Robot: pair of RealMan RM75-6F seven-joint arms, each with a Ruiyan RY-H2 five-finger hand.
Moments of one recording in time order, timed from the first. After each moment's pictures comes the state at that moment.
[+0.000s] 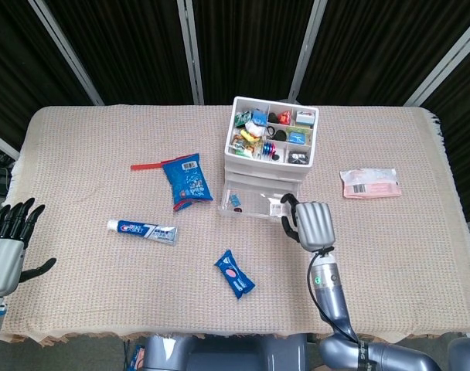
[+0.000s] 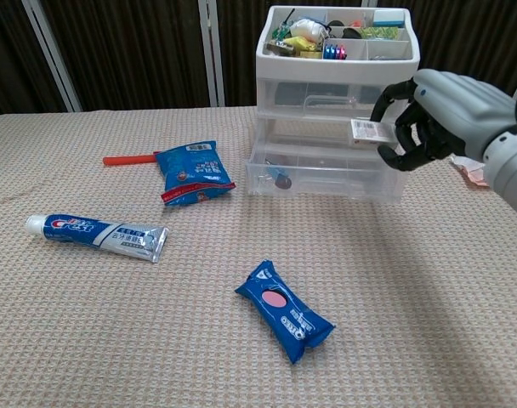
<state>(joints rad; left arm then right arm) -0.13 -1.19 -0.05 -1.56 1.56 1.53 0.09 0.52 -1.76 0.35 -1.56 -1.19 1.32 -0.56</state>
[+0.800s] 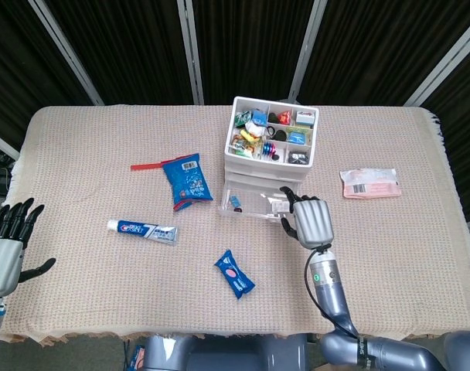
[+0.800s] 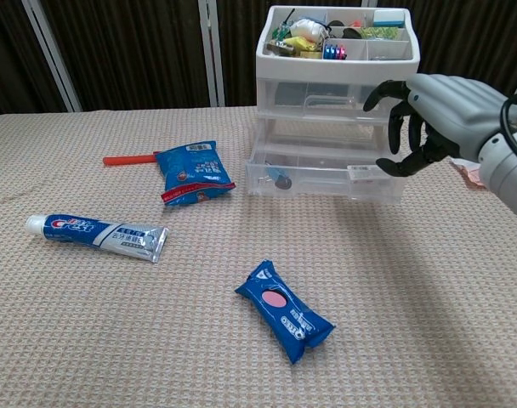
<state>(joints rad) -0.13 -1.19 -0.05 -1.55 1.56 1.54 0.08 0.55 -1.73 0.28 -1.55 -1.21 1.34 -0.58</state>
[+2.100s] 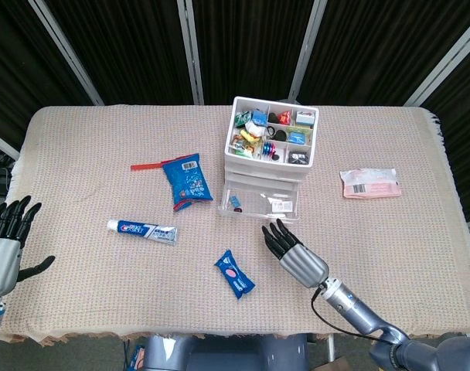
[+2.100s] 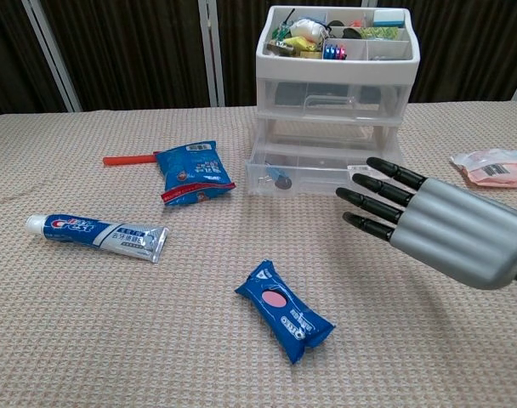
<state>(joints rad) -0.12 -1.21 -0.06 -1.53 1.57 1.57 0.07 0.51 -1.75 -0.03 -0.94 -1.88 1.34 -0.82</state>
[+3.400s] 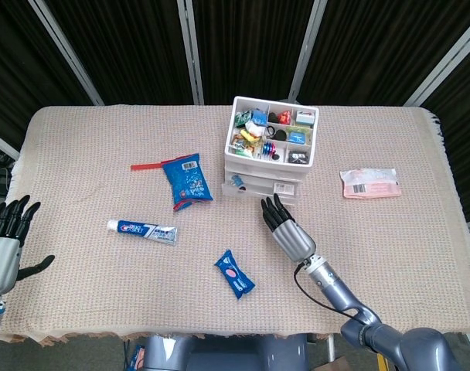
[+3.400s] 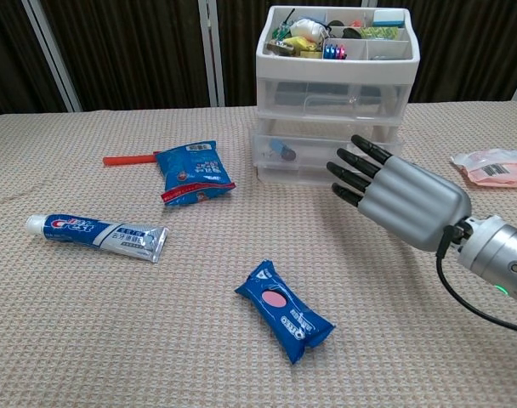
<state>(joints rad) -0.13 -1.20 -0.07 -1.54 1.55 1.55 0.07 0.60 -1.94 0.09 -0.71 -1.73 1.24 -0.91</state>
